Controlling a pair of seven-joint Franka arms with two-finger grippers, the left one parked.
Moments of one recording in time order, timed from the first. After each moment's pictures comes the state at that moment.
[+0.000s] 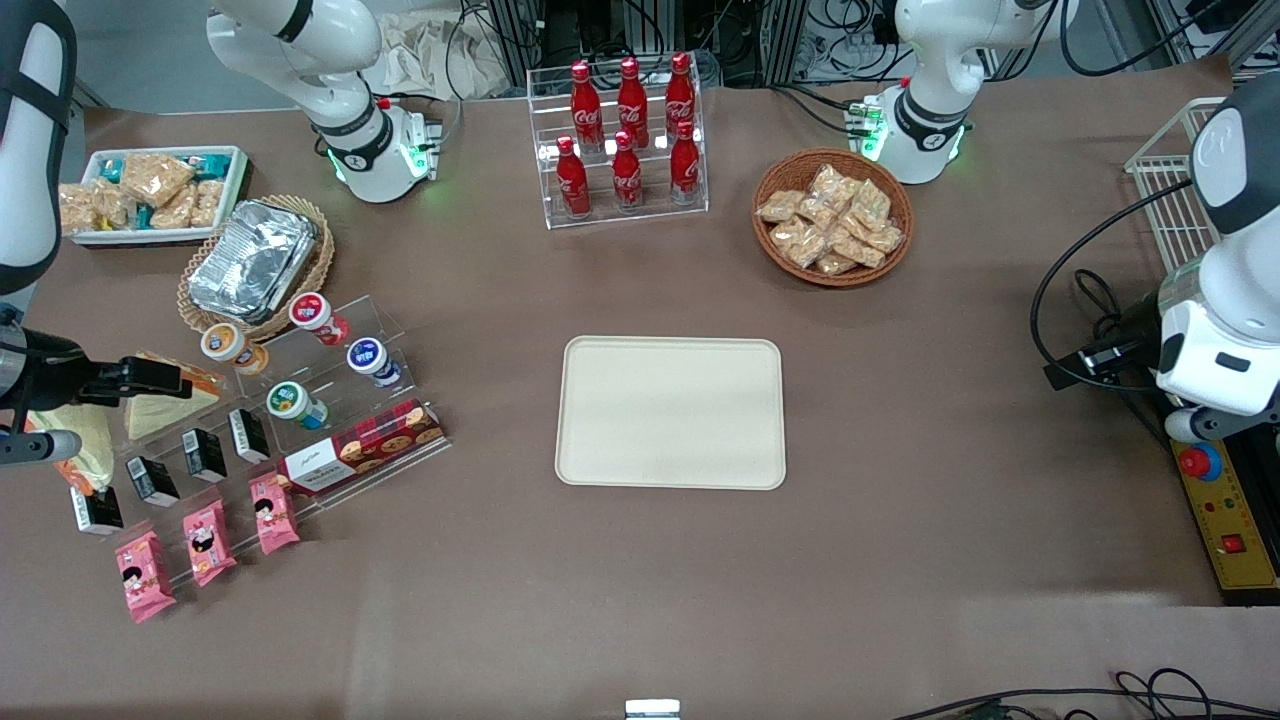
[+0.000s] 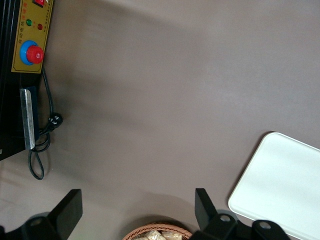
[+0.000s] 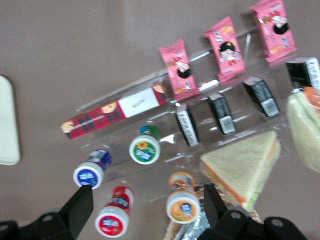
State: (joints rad) arm -0.02 0.26 -0.12 -1.44 0.06 1.53 -0.18
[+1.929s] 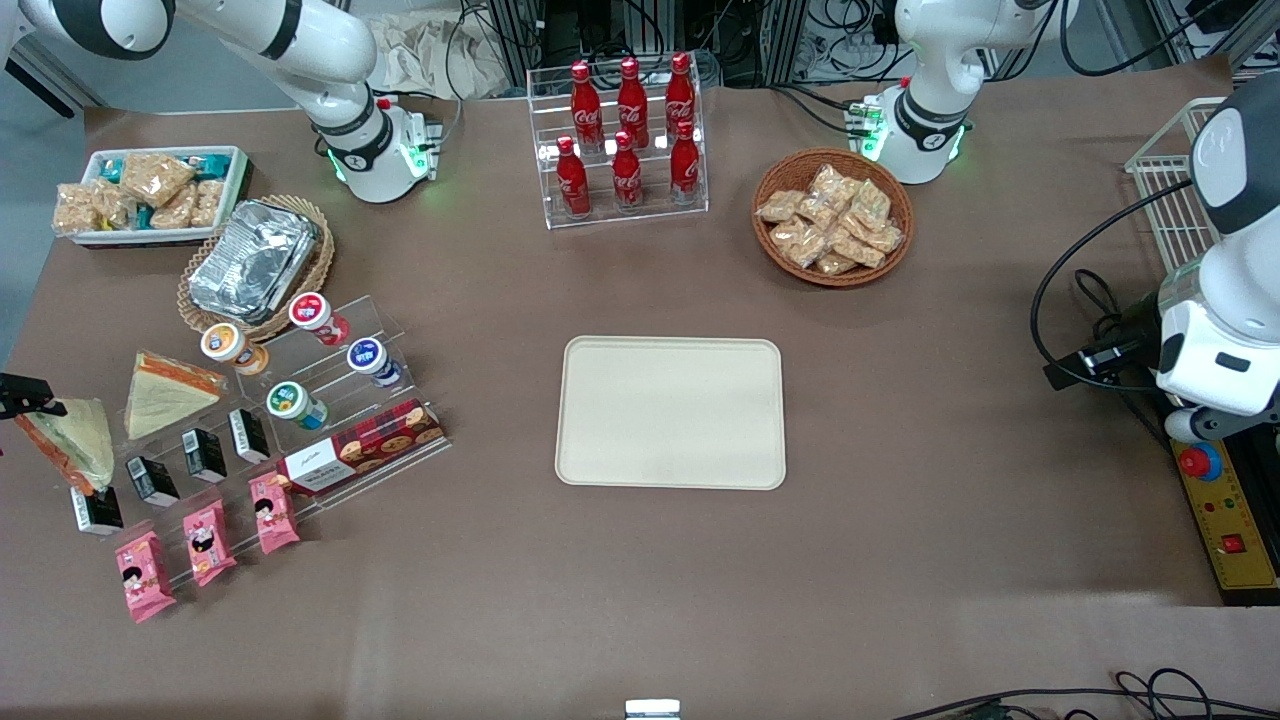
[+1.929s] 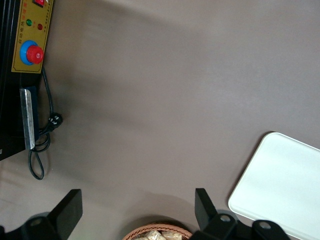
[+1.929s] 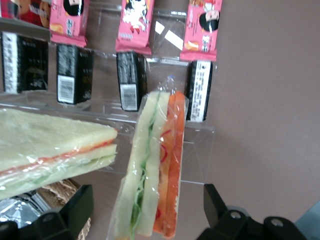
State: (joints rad) arm -0.38 0.48 -0.13 -1.44 0.02 1.82 -1.10
